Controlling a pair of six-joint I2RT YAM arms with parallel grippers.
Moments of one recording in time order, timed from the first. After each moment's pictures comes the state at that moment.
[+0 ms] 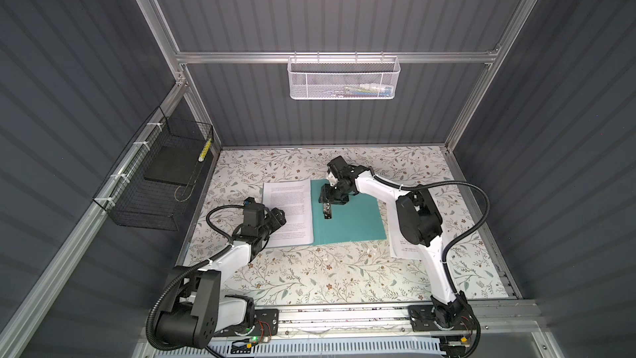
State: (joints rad) left arm -0.19 1.28 0.44 0.15 0.10 -0.72; right arm 0.62 2.26 1.80 -0.67 -0.29 0.54
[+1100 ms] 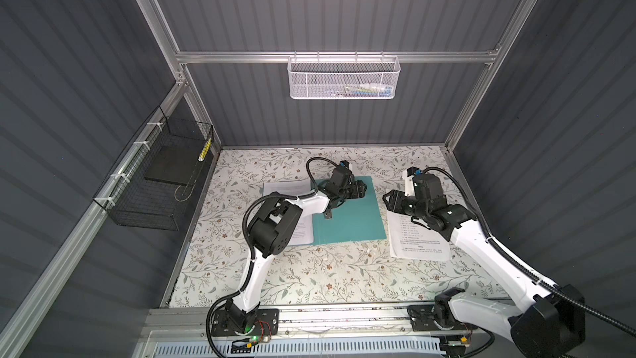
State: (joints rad) left arm -0.70 2.24 1.55 0.12 0.15 -0.61; right arm 0.36 1.14 0.87 -0.45 -0.08 0.50
